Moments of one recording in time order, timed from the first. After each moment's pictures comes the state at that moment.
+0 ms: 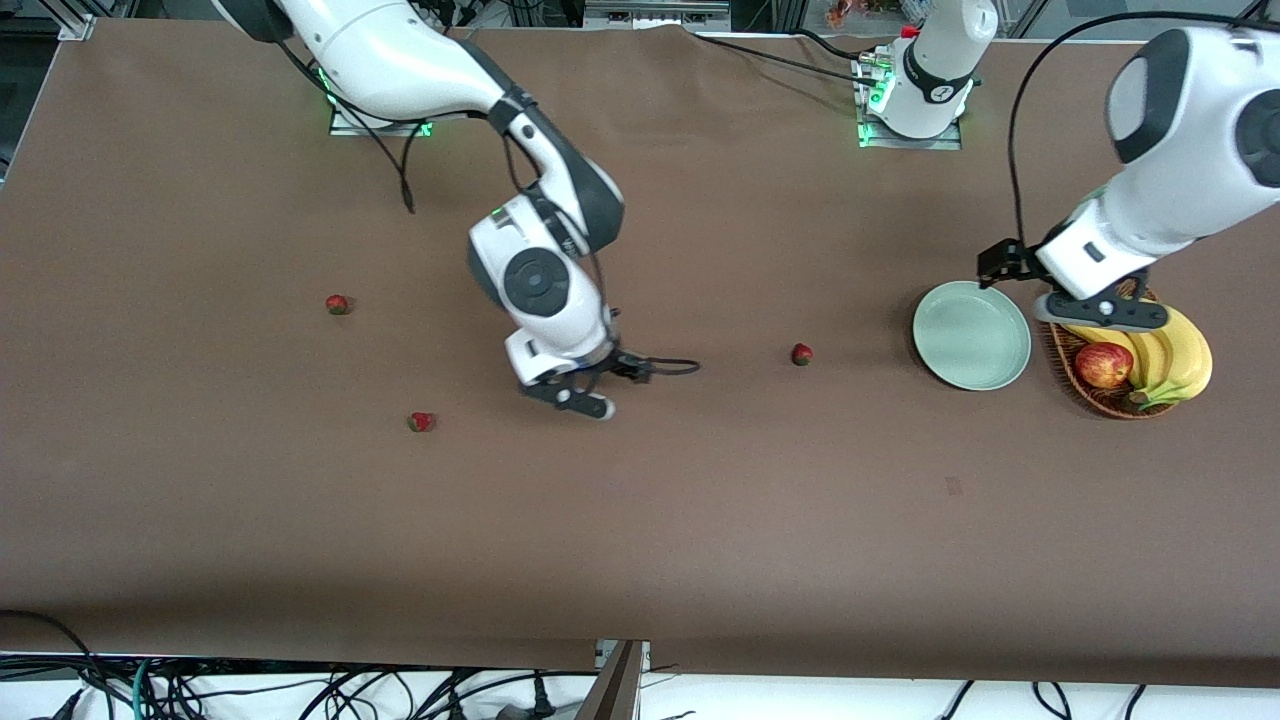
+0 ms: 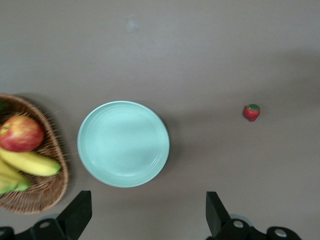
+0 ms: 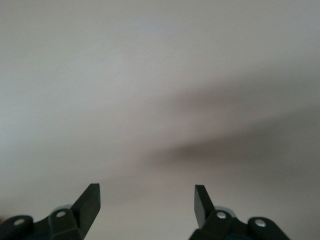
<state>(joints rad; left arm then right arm) 0.01 -0.01 -0.11 -2.01 -0.01 1.90 0.03 0.57 0.75 0.04 -1.33 0.08 2.09 0.80</state>
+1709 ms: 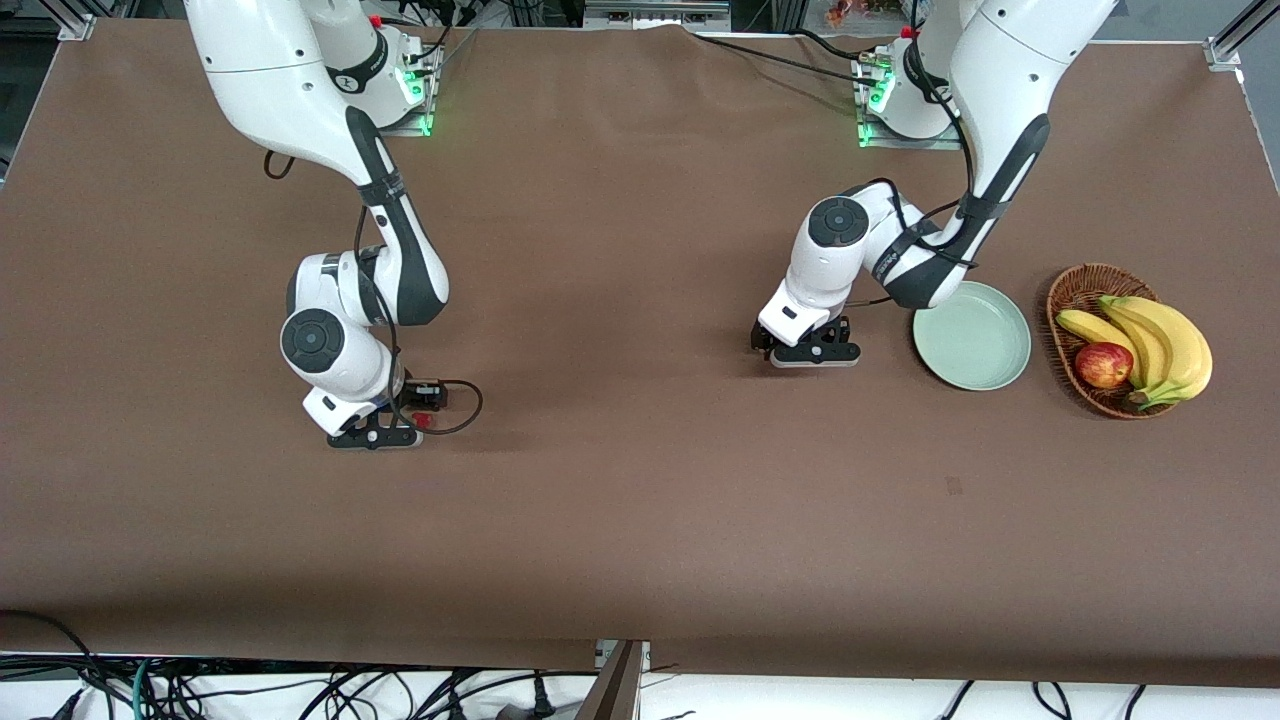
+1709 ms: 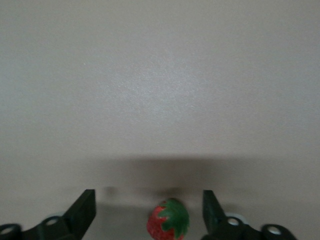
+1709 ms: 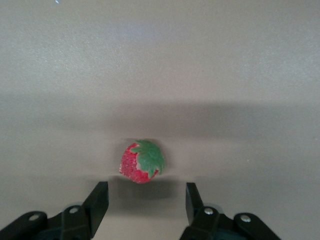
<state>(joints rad) -0.07 0.51 -0.40 -2.15 0.61 2.65 -0.99 0.51 0.65 -0.28 -1.80 0.20 2.39 0.09</state>
